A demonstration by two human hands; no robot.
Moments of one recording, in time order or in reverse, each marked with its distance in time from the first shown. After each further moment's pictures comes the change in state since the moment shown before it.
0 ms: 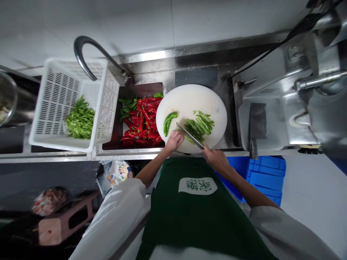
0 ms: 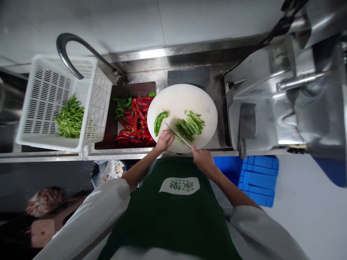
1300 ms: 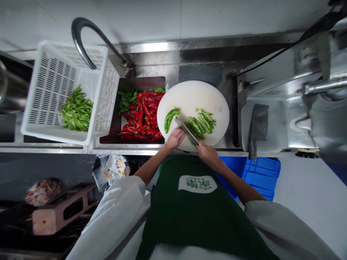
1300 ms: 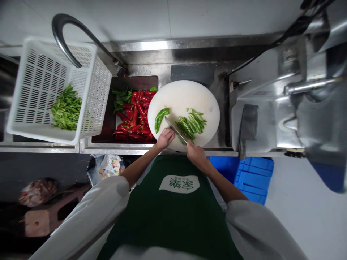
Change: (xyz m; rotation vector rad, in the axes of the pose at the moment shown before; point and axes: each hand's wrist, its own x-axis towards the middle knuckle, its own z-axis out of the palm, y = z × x) left_hand -0.004 -0.001 0.011 -0.010 -0.044 -0.003; right_hand 0.021 -0.025 -0.010 0.083 -0.031 0.062
